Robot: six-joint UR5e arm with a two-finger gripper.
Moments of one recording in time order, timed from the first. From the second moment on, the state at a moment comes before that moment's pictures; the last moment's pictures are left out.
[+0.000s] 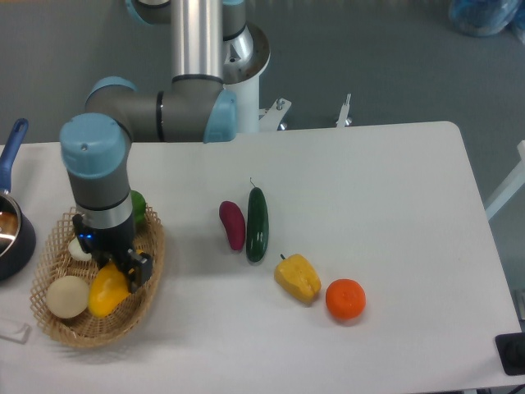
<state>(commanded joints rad) 1.97 -2.00 -1.65 -0.80 1.49 0.56</state>
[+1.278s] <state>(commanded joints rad) 2.24 -1.90 -1.65 -0.75 1.58 0.55</state>
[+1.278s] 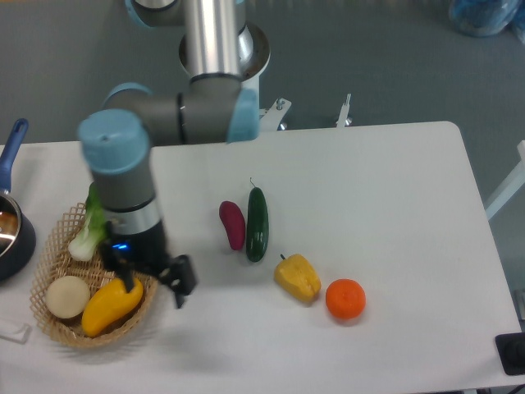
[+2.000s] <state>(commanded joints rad) 2.61 -1.80 -1.87 -0.76 1.58 1.20</state>
